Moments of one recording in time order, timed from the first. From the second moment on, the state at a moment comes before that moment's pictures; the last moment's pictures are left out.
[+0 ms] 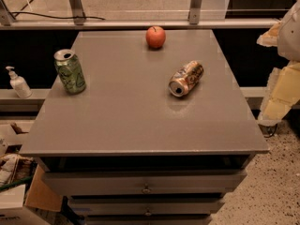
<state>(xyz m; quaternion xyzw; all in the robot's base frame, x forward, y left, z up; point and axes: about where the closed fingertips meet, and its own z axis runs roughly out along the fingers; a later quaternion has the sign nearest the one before) 0.438 -0.217 0.976 -0.60 0.78 -0.03 0.16</state>
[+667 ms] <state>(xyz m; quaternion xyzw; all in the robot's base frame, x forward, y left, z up) 0.448 -0.216 0.968 -0.60 0.78 -0.01 0.18</state>
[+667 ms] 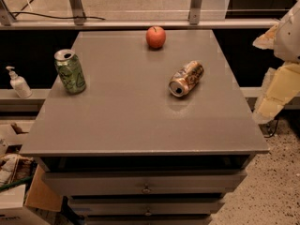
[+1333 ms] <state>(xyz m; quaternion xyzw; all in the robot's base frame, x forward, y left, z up) 0.518 -0.209 0.954 -0.55 0.79 0.04 0.27</state>
